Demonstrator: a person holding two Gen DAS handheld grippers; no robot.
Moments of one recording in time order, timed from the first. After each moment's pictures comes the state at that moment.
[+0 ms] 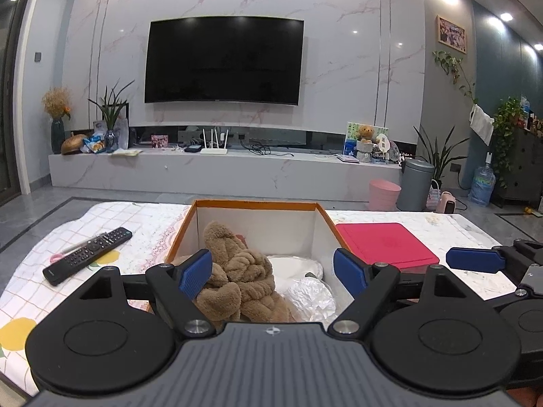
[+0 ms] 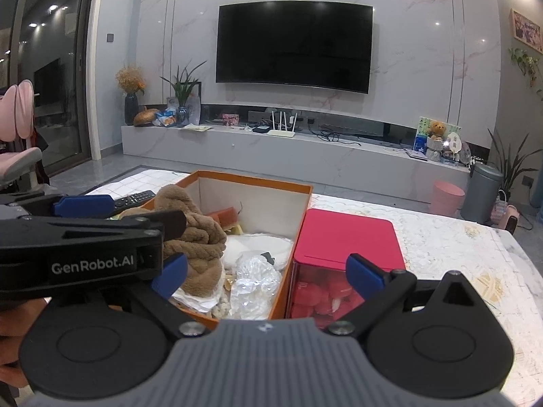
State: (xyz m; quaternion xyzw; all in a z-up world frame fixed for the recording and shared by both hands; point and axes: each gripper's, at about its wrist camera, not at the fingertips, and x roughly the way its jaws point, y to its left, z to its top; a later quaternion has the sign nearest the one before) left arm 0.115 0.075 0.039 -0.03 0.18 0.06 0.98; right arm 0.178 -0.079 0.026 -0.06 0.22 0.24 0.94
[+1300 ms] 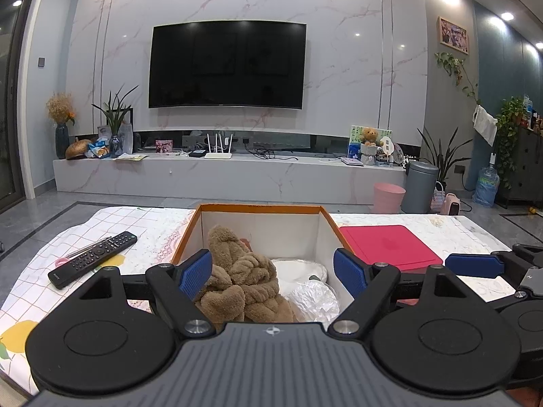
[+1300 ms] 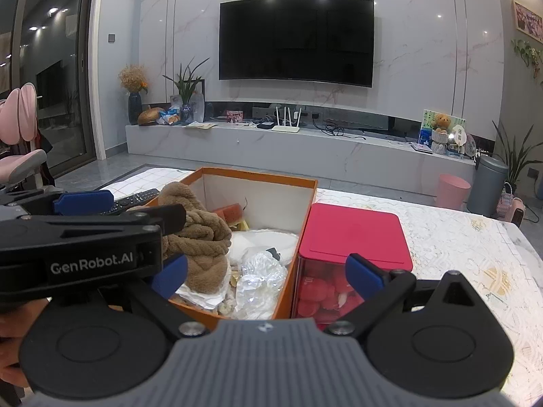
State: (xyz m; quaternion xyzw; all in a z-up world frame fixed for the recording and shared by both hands) left arm 0.113 0.073 0.038 -0.03 0.18 0.06 0.98; right arm 0.181 -0.080 0.026 -0.05 0.23 0.25 0.94
